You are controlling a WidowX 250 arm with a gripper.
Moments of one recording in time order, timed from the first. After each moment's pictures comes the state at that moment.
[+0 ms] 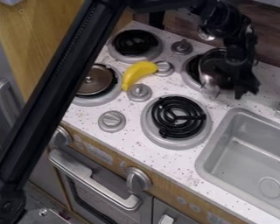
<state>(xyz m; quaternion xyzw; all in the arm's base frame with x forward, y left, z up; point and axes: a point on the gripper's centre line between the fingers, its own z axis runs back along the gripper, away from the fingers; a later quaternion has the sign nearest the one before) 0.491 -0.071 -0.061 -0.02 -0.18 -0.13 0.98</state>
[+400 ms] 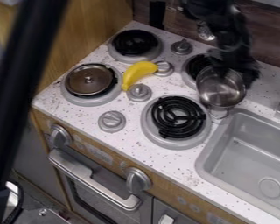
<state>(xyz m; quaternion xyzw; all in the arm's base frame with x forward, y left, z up) 0.466 -0.053 -0.004 -0.08 -0.24 -0.07 0.97</state>
